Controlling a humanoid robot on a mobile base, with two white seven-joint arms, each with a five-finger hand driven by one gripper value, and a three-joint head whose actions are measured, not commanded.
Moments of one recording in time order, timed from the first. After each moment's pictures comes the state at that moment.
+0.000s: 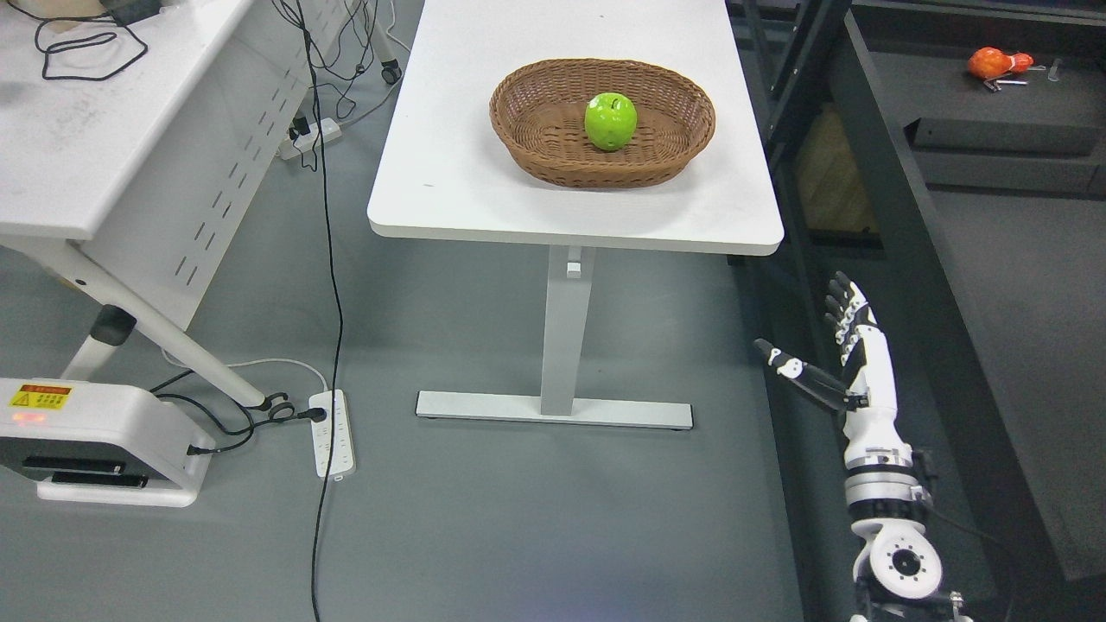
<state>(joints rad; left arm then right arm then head) 0.00 0.00 0.10 -0.05 -0.06 -0.01 -0.21 0.09 -0.05 -0.08 -1.71 0.12 -0.01 0.03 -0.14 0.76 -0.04</state>
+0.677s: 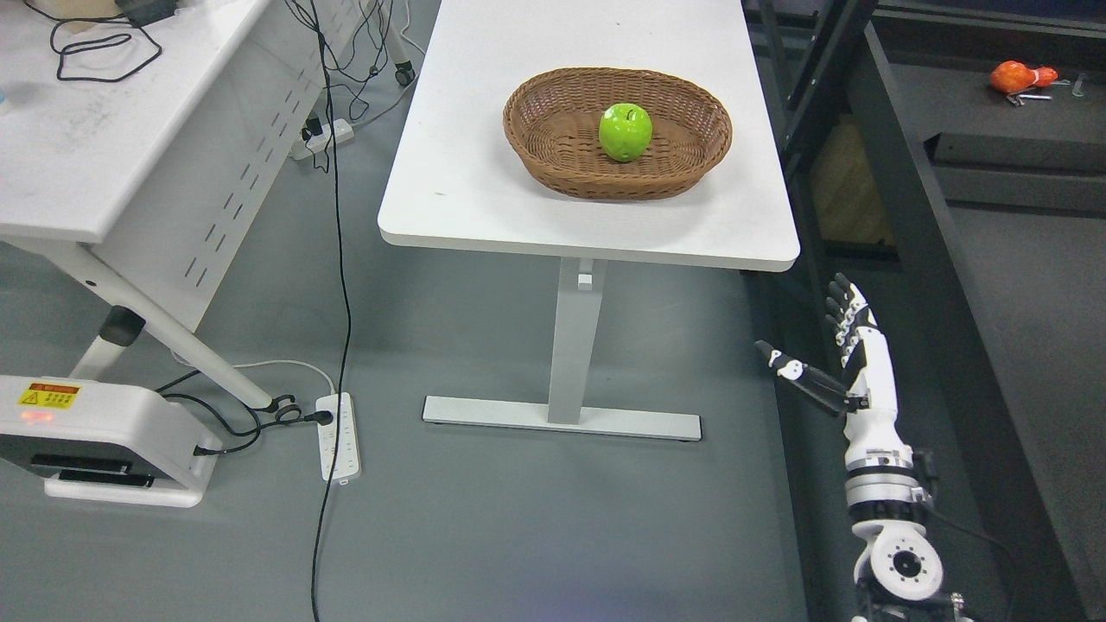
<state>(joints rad) 0.00 0.00 0.10 -0.05 -0.06 -0.01 -0.21 0.09 -0.06 -0.09 -1.71 0.12 -0.01 0.03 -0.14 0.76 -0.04</state>
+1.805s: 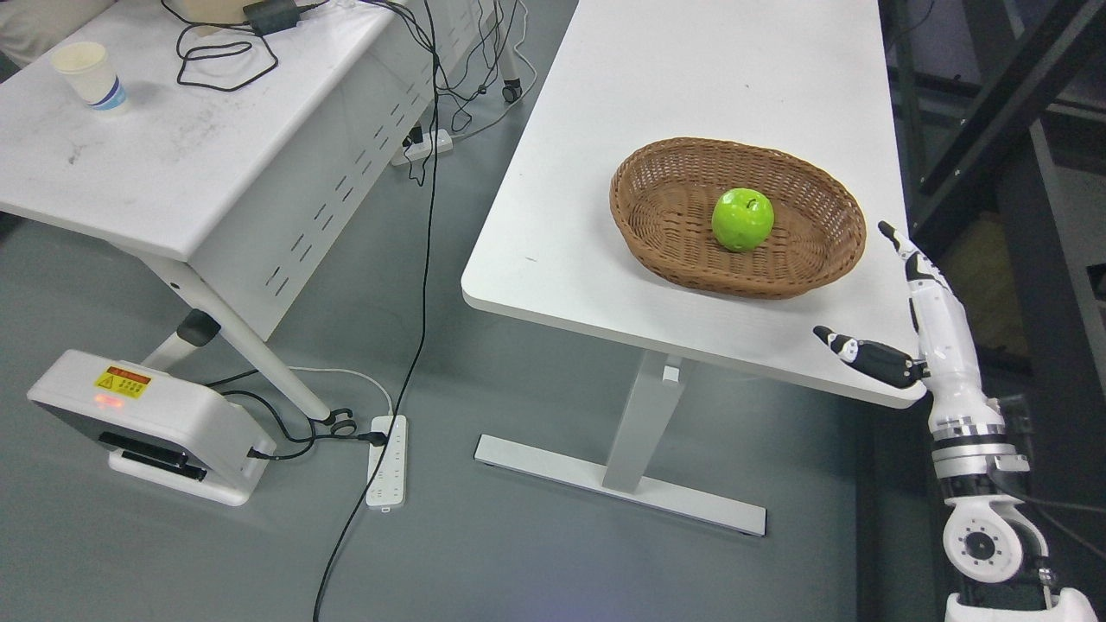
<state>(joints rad) 0.00 0.00 0.10 -0.05 -0.06 -0.01 -0.21 0.02 -0.28 -0.12 -1.72 0.55 -0.20 0.03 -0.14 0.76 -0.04</state>
